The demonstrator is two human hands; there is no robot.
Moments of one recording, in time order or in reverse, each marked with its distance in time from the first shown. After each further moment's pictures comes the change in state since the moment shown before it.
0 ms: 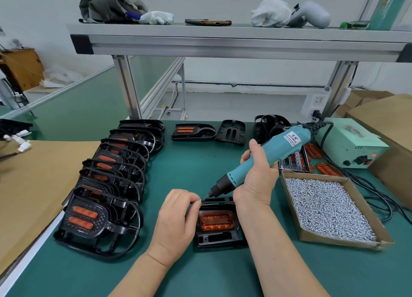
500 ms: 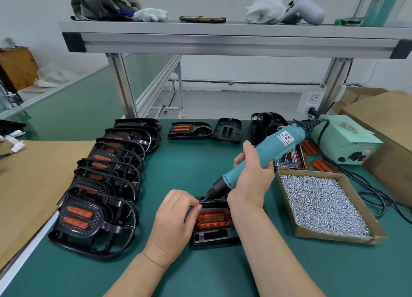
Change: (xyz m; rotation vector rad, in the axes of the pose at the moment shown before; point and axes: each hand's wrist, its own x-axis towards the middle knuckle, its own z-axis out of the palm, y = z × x) left_hand -0.005 -0.007 0.007 0.063 0.042 0.125; right_hand -0.007 0.006 -0.007 -0.089 0.028 -0.050
